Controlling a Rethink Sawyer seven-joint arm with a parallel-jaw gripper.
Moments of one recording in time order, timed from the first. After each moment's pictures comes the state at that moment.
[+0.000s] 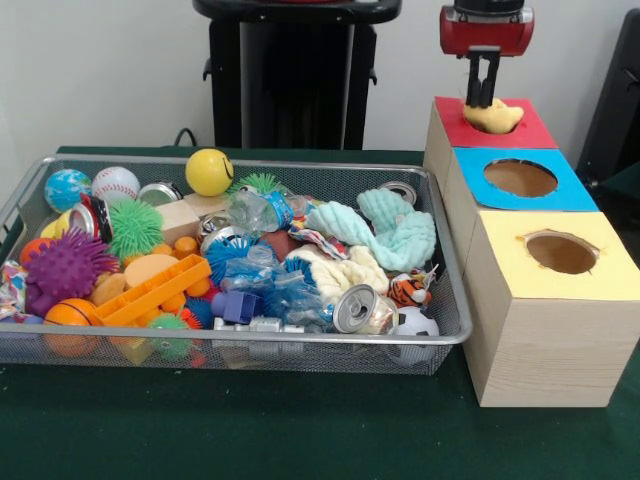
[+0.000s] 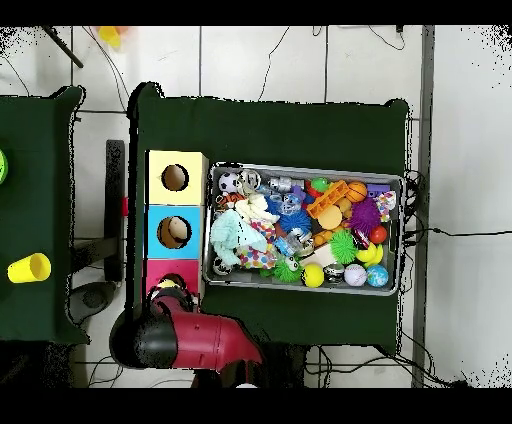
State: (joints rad) arm 0.05 -0.89 0.01 2.23 0.21 0.21 1.75
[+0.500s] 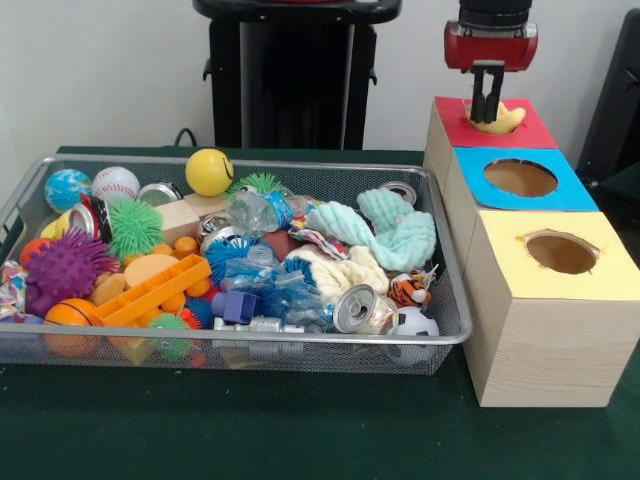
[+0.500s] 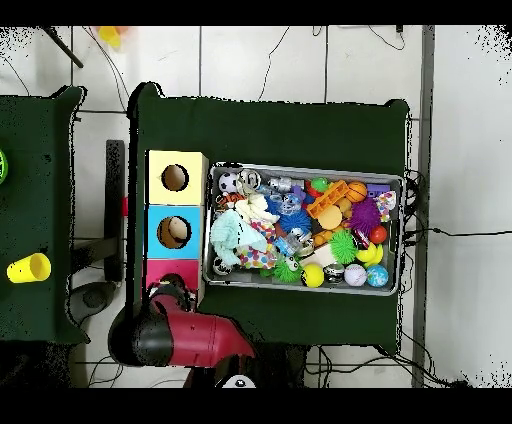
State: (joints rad) arm 0.07 -0.84 0.01 2.23 0.23 0.10 1.75
